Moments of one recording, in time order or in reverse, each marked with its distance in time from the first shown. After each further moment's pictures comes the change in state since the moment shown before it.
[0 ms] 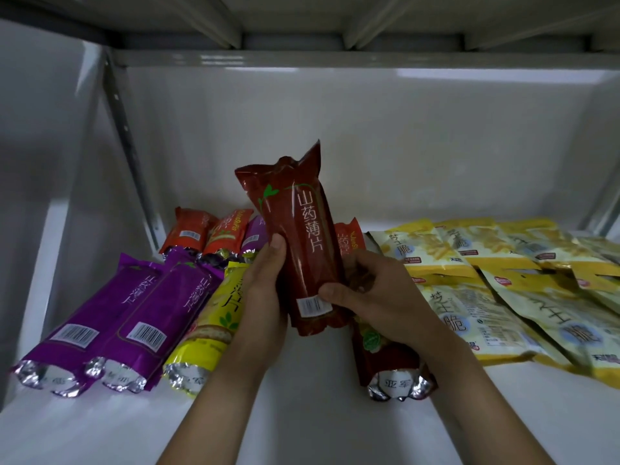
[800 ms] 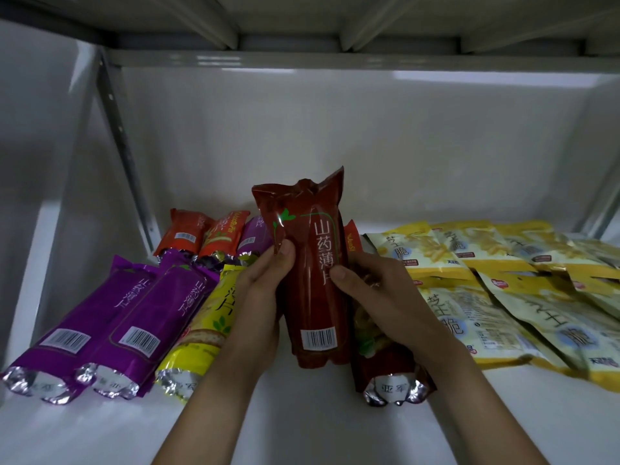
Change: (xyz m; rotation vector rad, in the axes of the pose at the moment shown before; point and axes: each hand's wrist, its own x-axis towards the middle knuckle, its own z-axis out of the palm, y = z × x) left_hand -0.003 0.004 -0.002 0.089 -0.050 0.000; right_hand -0.001 0.000 -0.004 0.042 0.030 -0.030
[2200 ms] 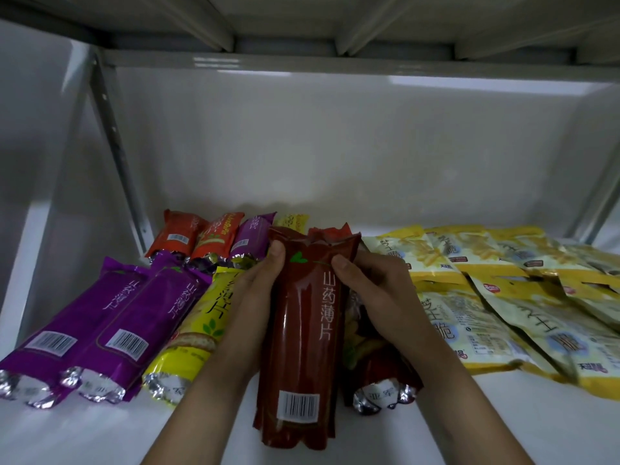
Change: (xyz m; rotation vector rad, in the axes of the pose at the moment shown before) left_hand -0.006 0.004 0.005 0.049 -0.006 -0.098; right_hand 0.002 0.000 0.003 0.200 0.164 0.008
